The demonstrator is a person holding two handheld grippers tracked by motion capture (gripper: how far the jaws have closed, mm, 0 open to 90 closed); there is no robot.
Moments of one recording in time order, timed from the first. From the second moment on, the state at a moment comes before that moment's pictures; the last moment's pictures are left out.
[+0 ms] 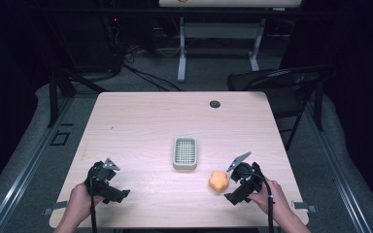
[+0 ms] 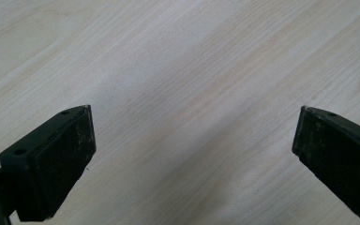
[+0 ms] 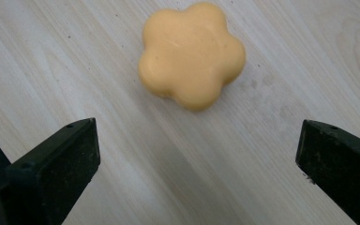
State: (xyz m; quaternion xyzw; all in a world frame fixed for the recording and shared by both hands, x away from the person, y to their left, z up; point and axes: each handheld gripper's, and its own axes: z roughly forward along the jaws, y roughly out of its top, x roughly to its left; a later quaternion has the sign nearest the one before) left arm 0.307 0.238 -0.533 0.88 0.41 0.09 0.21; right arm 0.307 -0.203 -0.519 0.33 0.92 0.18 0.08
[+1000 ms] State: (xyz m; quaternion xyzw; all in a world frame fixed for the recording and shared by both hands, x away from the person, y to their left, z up) left arm 0.308 0.238 -0.534 0.88 0.41 0.09 0.21; right arm 0.332 -0.169 -0.528 0.32 0.93 0.15 0.08
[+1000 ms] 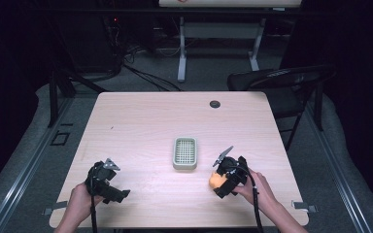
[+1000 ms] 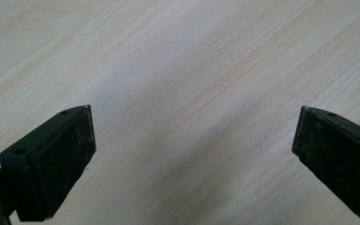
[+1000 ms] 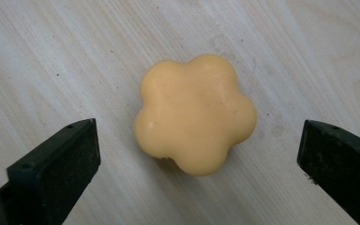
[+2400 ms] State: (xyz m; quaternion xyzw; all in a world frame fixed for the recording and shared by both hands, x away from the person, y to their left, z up) left arm 0.308 0.237 -0.534 0.89 0.41 0.09 0.21; right arm 0.342 -0.153 -0.546 0.32 0.94 0.12 0.08
